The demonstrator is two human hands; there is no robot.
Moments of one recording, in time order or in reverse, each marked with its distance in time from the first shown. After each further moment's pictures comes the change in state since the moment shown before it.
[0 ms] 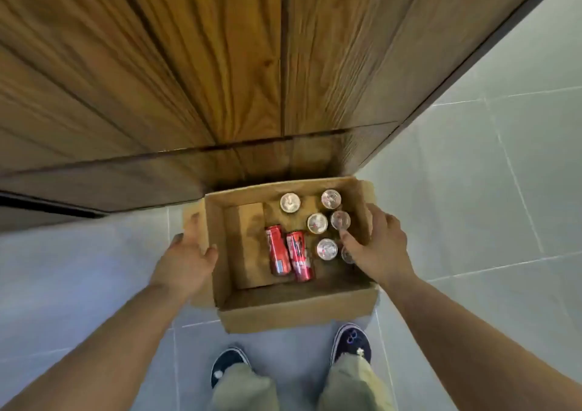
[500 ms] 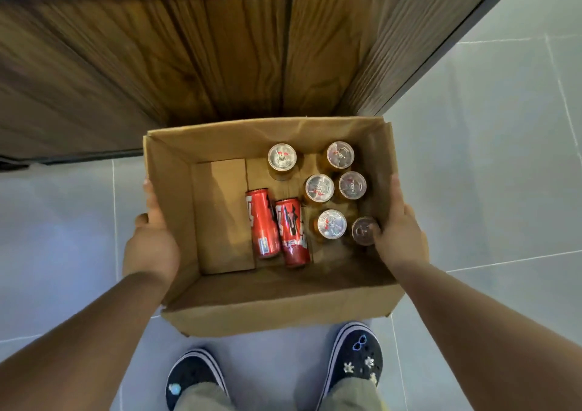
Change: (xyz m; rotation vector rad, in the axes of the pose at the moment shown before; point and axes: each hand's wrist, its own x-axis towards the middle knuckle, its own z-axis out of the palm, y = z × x) left_hand 0.096 -0.062 0.157 -0.010 0.263 -0.095; right_hand 0.090 0.116 0.127 -0.157 0.045 0.007
